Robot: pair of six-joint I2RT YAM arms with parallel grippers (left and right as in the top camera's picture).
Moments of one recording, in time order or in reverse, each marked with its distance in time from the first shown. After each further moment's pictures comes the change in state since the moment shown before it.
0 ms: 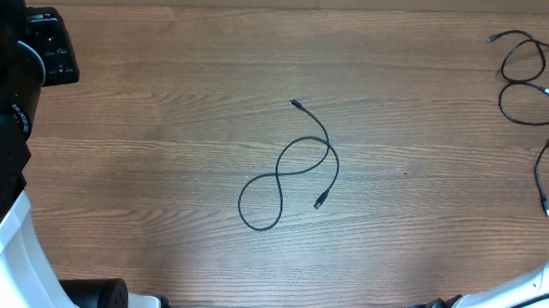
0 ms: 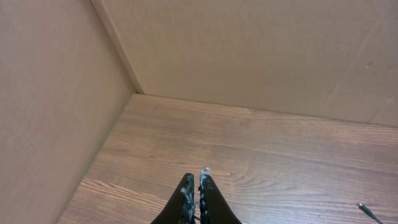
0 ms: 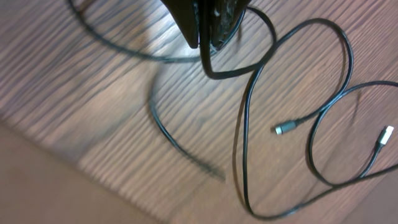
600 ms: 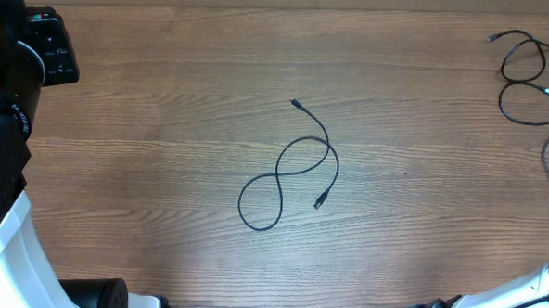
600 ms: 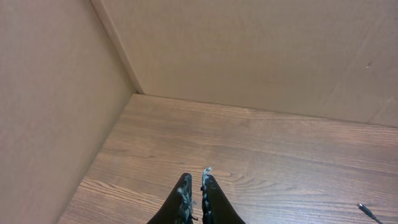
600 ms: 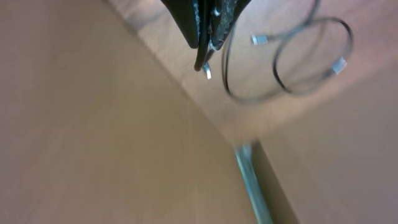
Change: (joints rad) left arm 0.000 0.000 0.000 0.001 0.000 0.000; right arm 0.000 -0.019 0.526 -0.247 0.032 -0.156
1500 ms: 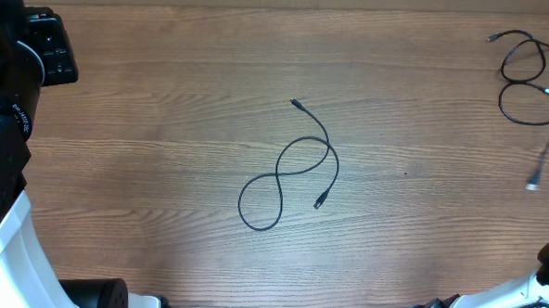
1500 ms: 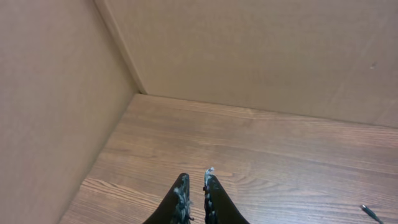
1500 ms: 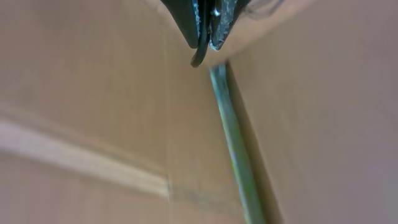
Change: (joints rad) left arm 0.000 0.000 0.000 0.000 -0.006 0.000; right arm 0.065 -0.122 0.167 0.114 0.042 0.159
